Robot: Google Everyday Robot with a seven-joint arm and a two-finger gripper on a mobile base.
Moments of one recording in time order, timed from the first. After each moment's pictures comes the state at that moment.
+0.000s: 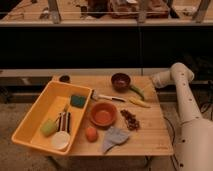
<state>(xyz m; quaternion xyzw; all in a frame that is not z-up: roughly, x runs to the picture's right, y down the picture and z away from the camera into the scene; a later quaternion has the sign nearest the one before) 0.289 -0.025 0.952 -0.18 -0.20 0.37 0.89</state>
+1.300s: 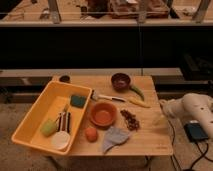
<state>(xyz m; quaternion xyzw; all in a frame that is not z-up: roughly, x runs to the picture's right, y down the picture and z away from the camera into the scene) 0.312 0.139 0.822 -0.18 -0.13 0.26 0.94</state>
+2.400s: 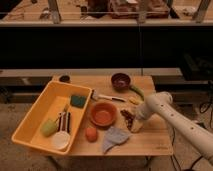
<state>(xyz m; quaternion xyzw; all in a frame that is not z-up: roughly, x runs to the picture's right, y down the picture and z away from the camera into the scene) 0.176 0.182 0.886 -0.27 -0.14 0.13 0.94</state>
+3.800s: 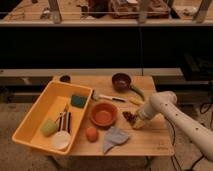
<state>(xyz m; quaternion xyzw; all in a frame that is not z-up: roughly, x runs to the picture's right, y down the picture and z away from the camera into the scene) 0.203 0.174 0.853 -0.25 -0.15 0.14 0.95</state>
